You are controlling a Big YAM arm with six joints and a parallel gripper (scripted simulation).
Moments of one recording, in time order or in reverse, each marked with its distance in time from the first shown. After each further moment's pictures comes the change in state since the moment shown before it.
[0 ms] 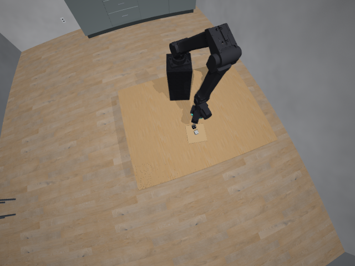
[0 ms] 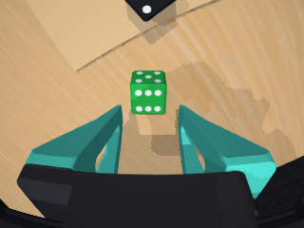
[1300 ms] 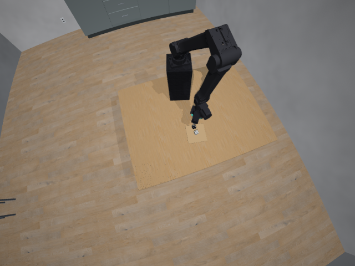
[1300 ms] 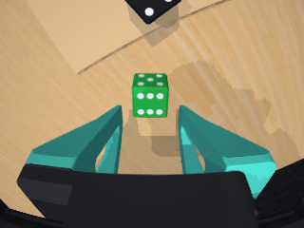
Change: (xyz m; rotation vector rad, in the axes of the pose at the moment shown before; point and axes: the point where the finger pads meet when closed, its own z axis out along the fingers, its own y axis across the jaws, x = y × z) arm -0.001 0.001 0.002 -0.004 -0.003 0.000
